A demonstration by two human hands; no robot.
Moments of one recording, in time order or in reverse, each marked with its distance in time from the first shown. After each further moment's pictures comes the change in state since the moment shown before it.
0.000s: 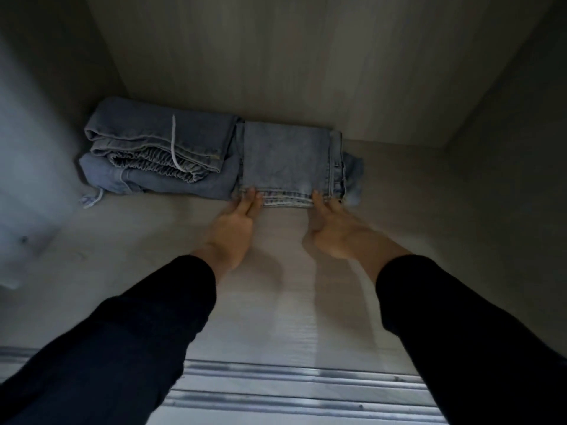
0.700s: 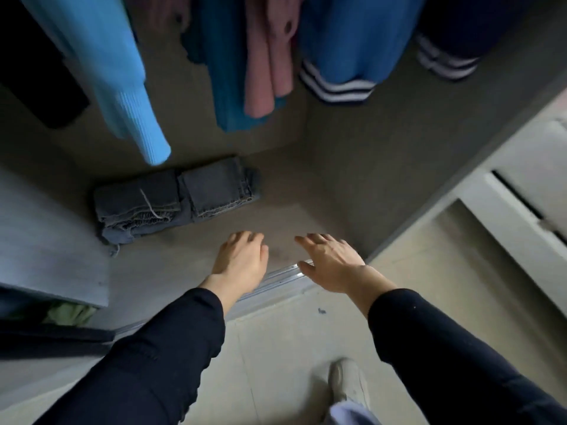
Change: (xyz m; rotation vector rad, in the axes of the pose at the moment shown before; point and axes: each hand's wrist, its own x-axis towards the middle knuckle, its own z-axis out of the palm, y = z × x) left_hand -0.215 0.130 -0.310 -0.291 -0.145 0.242; right_hand -0.400 -0.055 -0.162 0.049 0.079 0.196
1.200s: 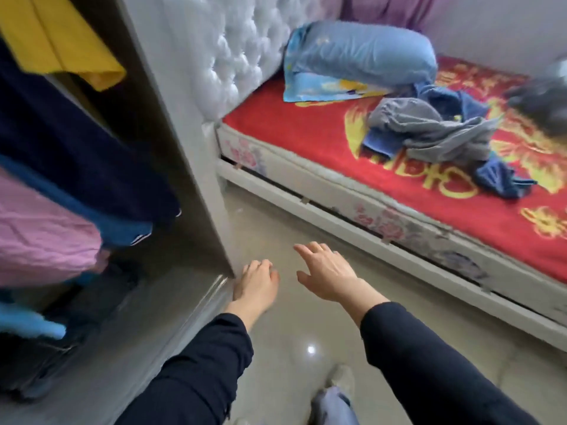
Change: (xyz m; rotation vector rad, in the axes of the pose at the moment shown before) left_hand -0.169 0.371 -0.188 -0.031 -0.323 0.401; right_hand -0.409 0.071 -0.234 0.228 0.251 0.624
